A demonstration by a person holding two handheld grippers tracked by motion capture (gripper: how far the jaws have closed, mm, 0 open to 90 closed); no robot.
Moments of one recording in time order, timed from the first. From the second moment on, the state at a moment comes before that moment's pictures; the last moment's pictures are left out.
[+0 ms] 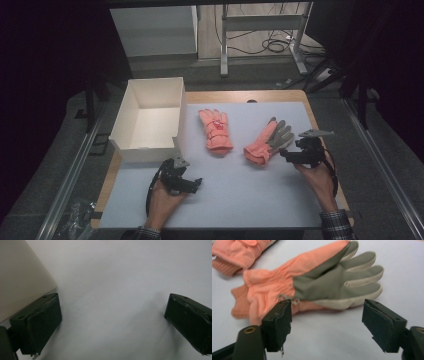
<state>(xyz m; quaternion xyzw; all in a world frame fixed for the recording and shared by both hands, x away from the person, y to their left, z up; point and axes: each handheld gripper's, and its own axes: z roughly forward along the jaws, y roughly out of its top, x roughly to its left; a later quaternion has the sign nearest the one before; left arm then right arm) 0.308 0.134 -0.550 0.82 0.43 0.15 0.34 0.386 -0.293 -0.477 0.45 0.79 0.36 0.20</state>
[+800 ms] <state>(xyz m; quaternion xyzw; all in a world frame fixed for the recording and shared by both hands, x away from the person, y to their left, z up) 0.308 0.134 -0.550 0.82 0.43 0.15 0.34 0.446 -0.262 -0.498 0.46 0.81 0.32 0.17</state>
